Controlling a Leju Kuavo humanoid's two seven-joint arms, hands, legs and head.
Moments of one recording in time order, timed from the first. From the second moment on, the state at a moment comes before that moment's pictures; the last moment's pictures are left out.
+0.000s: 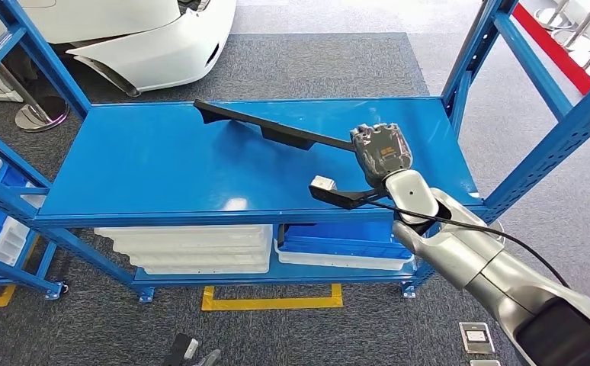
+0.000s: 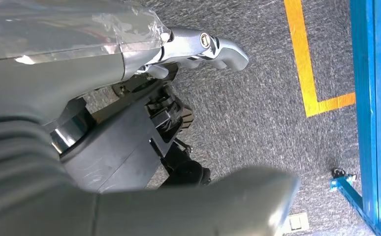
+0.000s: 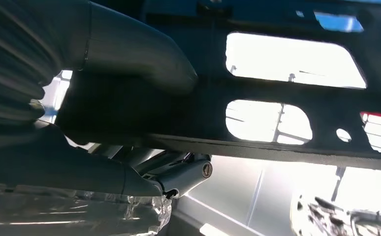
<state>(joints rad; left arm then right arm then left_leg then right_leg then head) -0.19 0.03 -1.05 -0.27 0.98 -0.05 -0.36 -0.84 -0.36 0.95 -1.07 1.25 -0.08 0.34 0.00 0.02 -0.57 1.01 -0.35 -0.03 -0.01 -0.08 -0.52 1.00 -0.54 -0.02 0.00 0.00</state>
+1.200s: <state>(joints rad) -0.19 0.03 -1.00 -0.27 0.97 -0.04 -0.34 -0.81 -0.50 0.90 -1.64 1.38 0.01 0.39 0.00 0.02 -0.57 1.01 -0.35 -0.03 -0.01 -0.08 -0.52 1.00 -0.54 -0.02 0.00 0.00</state>
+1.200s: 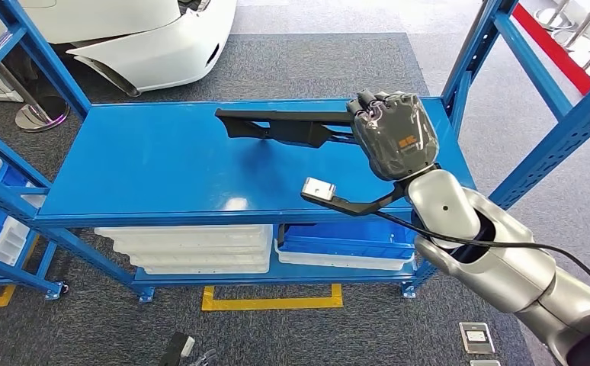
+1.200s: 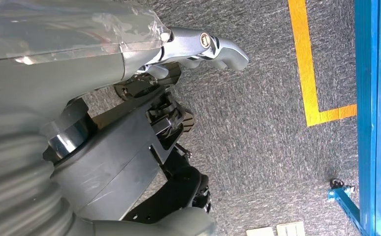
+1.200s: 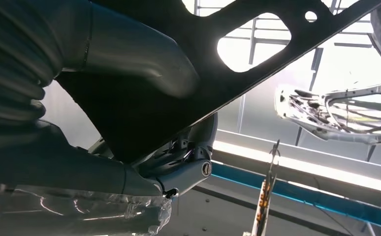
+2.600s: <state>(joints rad) -0.18 0.03 -0.98 -0.27 0.99 -0.01 -0.31 -0.87 -0.59 0.82 -1.80 1.35 0.09 0.42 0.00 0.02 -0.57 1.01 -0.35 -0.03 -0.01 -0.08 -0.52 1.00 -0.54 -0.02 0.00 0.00</state>
